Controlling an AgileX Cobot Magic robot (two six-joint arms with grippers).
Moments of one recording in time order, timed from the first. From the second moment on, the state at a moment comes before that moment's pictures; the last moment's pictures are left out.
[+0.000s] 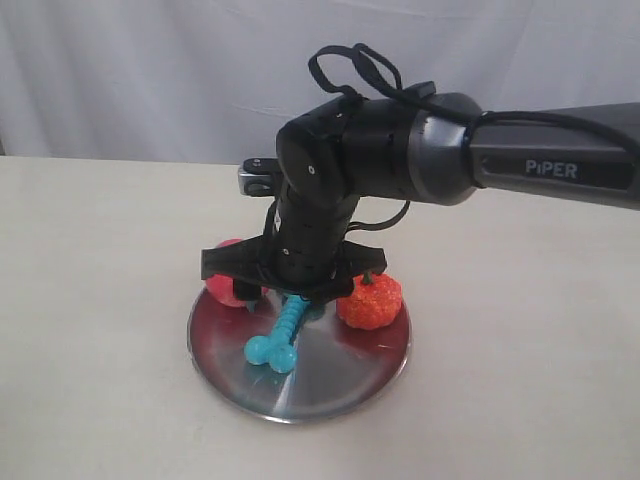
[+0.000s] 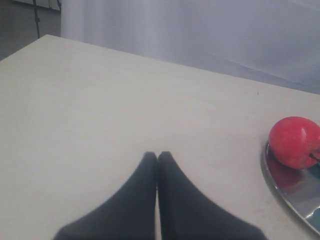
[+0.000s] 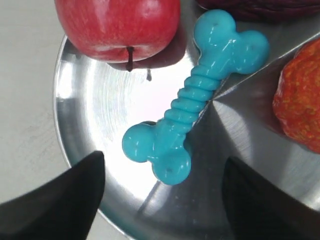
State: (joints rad) left arm 0.07 0.00 0.00 -0.02 0.35 -0.17; right arm 0.35 2.02 -1.54 -0.07 0.84 0.61
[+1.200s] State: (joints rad) left arm 0.07 0.00 0.00 -0.02 0.35 -0.17; right arm 0.35 2.20 -1.55 -0.33 0.66 0.92
